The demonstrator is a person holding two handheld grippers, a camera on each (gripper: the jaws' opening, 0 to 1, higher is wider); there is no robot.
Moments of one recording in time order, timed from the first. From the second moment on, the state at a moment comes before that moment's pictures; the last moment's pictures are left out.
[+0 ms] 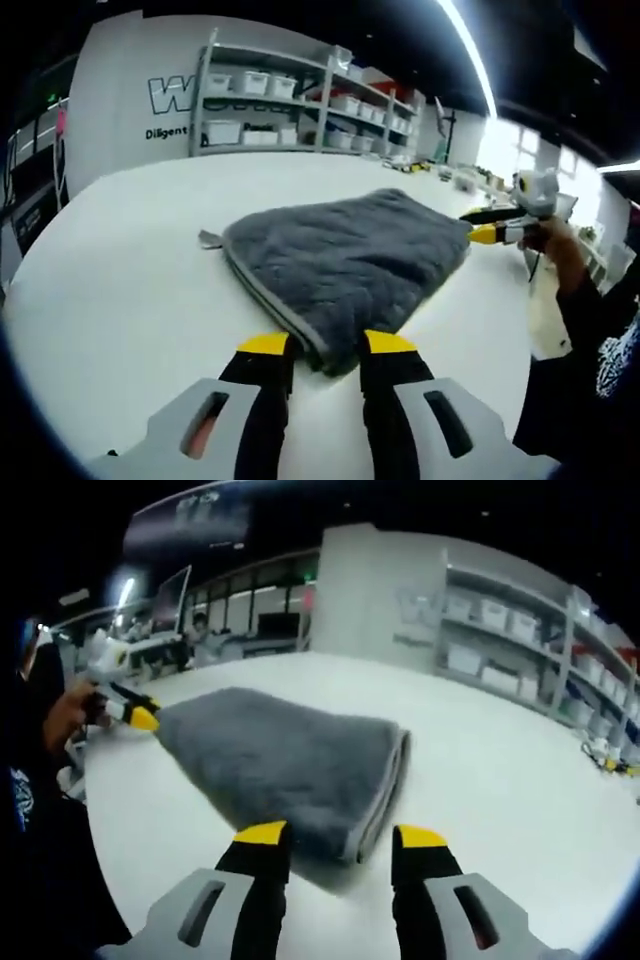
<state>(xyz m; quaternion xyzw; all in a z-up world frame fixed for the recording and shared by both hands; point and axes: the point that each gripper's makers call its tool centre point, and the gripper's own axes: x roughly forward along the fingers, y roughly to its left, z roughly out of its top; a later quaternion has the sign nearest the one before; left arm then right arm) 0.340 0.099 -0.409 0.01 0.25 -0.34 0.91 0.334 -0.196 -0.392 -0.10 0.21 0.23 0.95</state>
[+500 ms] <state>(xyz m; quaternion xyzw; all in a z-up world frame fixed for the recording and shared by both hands) 0.340 0.096 -0.409 0.01 0.24 -0.34 0.91 0.340 -0.200 -0.395 -0.08 0.21 0.23 0.95</state>
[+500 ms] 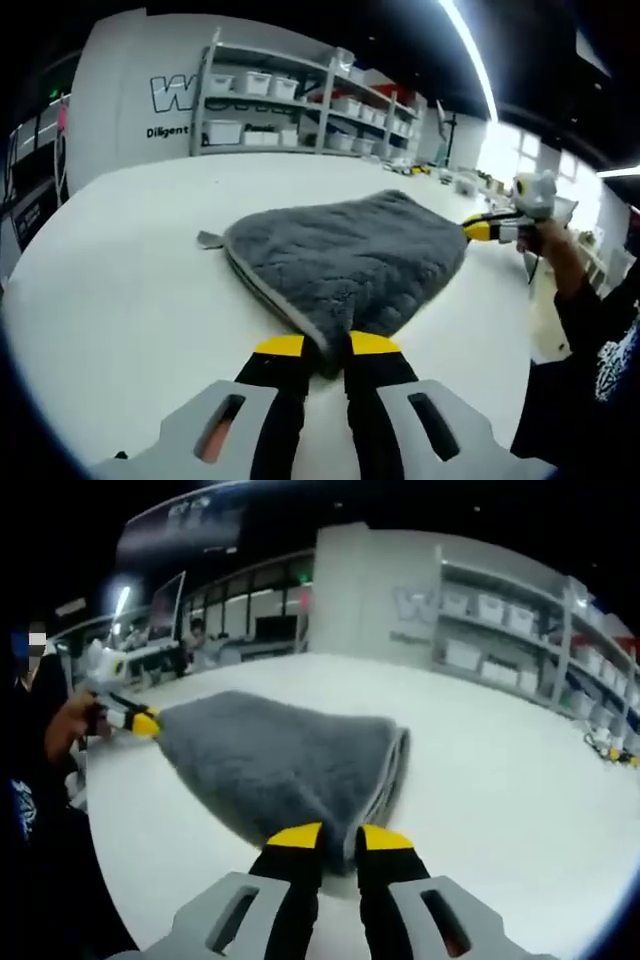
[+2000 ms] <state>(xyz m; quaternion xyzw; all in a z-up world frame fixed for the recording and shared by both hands) 0.287 0.055 -0.412 0.10 0.25 -0.41 0.87 0.414 -0.203 -0.412 -0.25 0.36 0.22 0.87</state>
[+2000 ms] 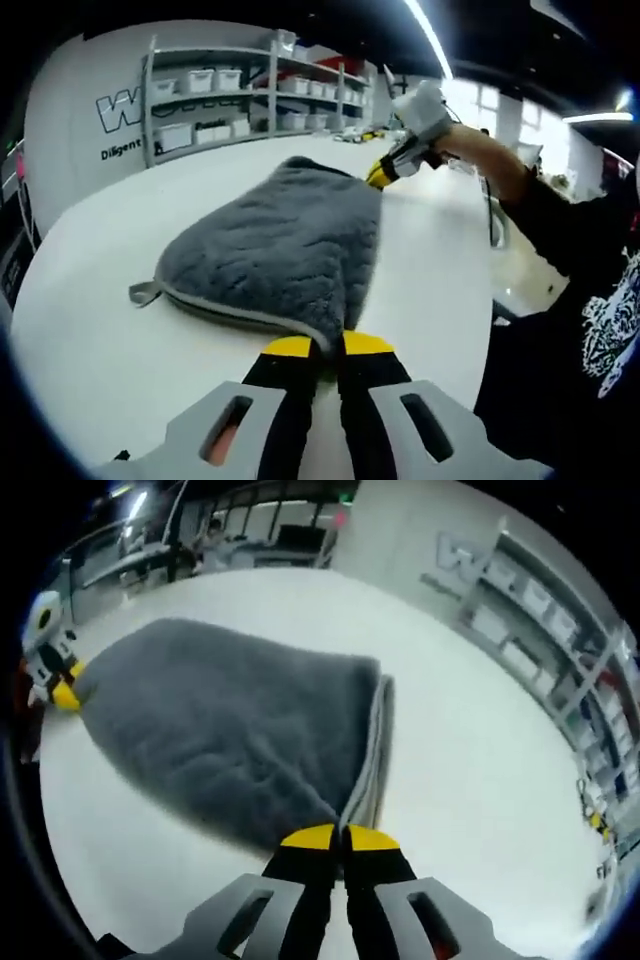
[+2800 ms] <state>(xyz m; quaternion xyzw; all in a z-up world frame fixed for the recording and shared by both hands) 0.265 0.009 -0.412 0.13 0.24 -0.46 0.85 0.473 -0.193 -0.415 -0.30 0.39 0.26 0.83</state>
